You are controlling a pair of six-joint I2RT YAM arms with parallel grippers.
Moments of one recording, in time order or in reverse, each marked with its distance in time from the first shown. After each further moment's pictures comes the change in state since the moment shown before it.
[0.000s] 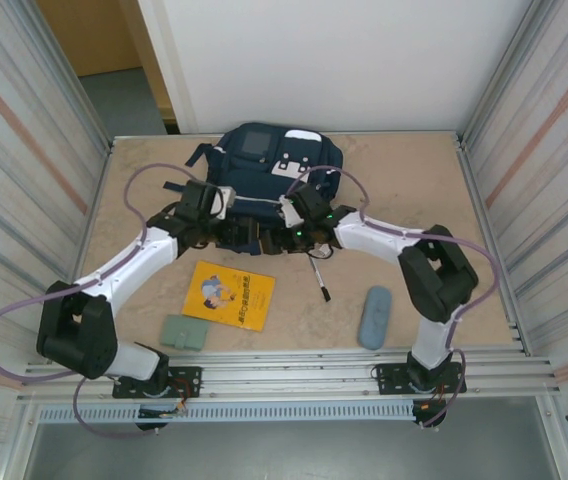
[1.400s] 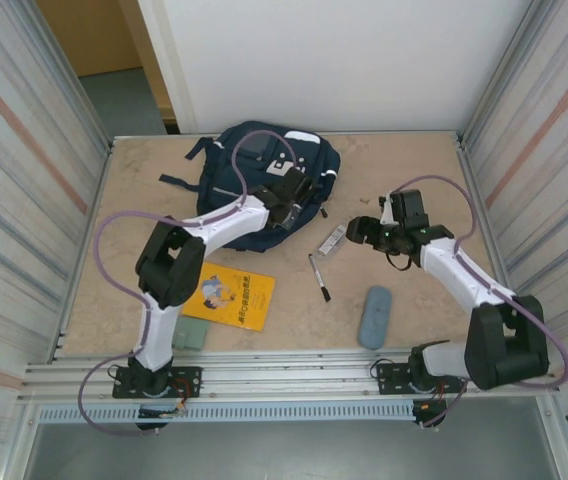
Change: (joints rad) left arm -0.285 0.627 0.615 -0.080 -0.613 0.315; right arm -0.444 -0.440 -0.344 -0.068 0.114 -0.010
